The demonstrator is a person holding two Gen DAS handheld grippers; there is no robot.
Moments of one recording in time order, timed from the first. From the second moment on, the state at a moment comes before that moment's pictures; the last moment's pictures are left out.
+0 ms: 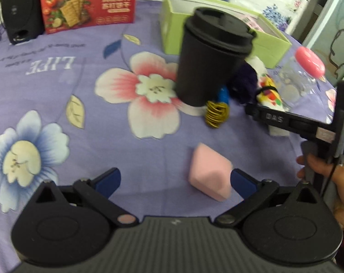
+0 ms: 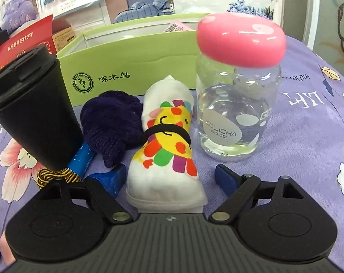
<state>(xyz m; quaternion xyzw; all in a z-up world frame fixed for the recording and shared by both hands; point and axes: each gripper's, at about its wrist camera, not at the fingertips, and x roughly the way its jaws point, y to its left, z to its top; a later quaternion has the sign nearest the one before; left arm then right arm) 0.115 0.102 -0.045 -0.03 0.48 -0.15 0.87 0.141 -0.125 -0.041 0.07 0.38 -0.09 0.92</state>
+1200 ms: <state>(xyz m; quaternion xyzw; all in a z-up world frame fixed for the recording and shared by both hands) 0.116 0.096 -0.063 0.01 0.46 -0.19 0.87 0.137 -0.104 -0.047 0.05 0.37 -0.06 0.93</state>
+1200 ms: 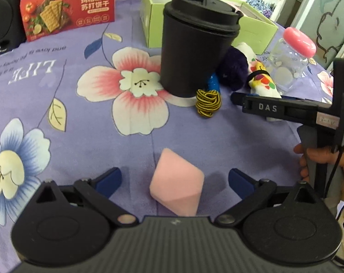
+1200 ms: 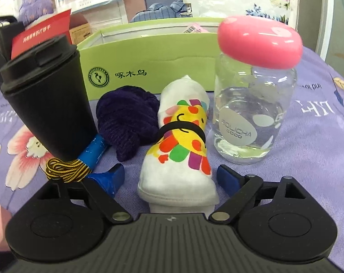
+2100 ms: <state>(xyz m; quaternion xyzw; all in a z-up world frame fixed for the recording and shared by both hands) 0.126 0.115 0.044 -0.04 0.38 -0.18 0.91 0.046 -0.131 0.056 0.09 0.22 0.07 0.97</state>
